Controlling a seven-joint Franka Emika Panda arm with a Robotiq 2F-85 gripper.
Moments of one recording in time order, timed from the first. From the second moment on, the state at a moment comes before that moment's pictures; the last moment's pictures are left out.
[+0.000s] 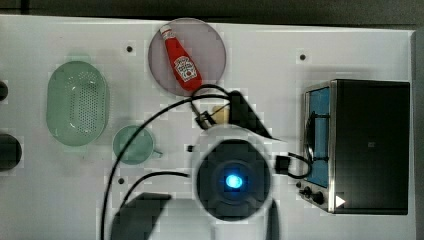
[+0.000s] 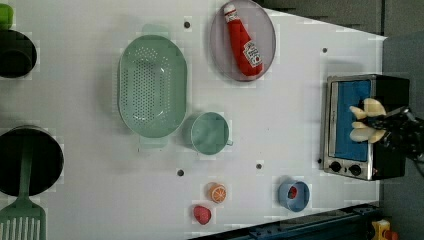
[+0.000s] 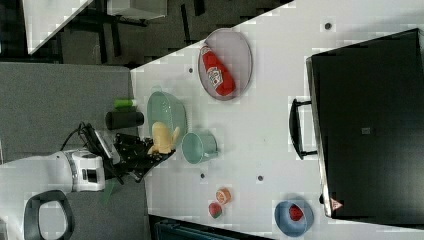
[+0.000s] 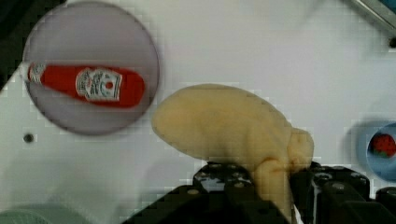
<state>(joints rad) -0.02 -0.31 0.05 -2.22 0.01 0.41 0.15</state>
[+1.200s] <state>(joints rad) 0.04 0.16 0.50 -2.27 0.02 0.76 0.75</state>
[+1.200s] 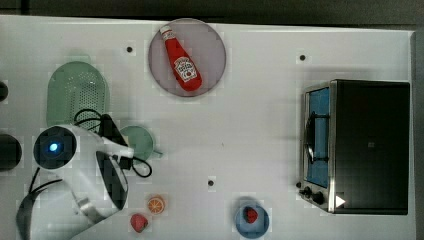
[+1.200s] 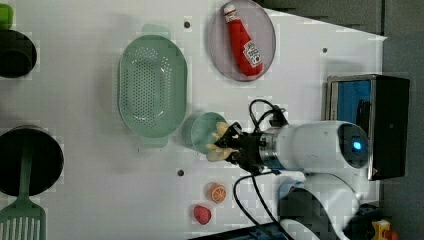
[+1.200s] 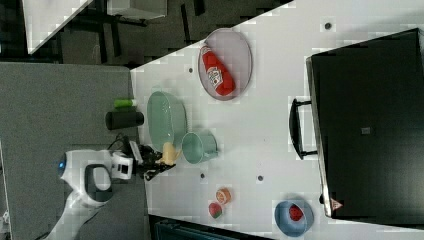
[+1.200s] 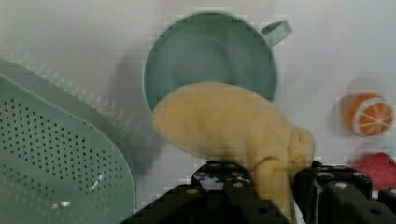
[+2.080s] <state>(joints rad) 0.01 0.24 0.46 -2.31 -0.04 0.92 0.86</state>
